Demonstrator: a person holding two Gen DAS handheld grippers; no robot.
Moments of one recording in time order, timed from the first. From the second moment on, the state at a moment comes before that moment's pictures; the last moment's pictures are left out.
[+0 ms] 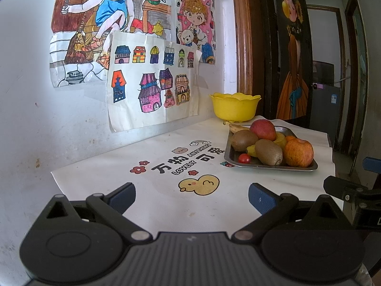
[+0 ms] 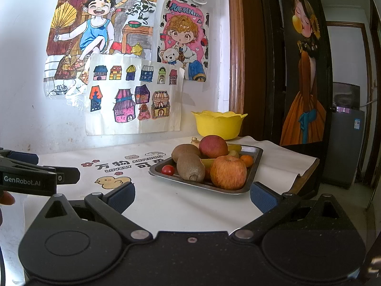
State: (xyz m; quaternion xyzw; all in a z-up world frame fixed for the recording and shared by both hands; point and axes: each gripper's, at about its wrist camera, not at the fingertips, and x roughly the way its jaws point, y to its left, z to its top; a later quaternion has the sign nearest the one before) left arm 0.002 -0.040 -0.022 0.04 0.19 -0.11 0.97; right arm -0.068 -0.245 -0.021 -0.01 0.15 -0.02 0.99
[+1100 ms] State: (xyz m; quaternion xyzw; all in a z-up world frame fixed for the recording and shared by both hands) left arm 0.004 -0.043 -0.024 0.04 0.19 -0.11 0.97; right arm -0.066 -0.239 -0.029 -0.01 0.16 -0.03 0.99
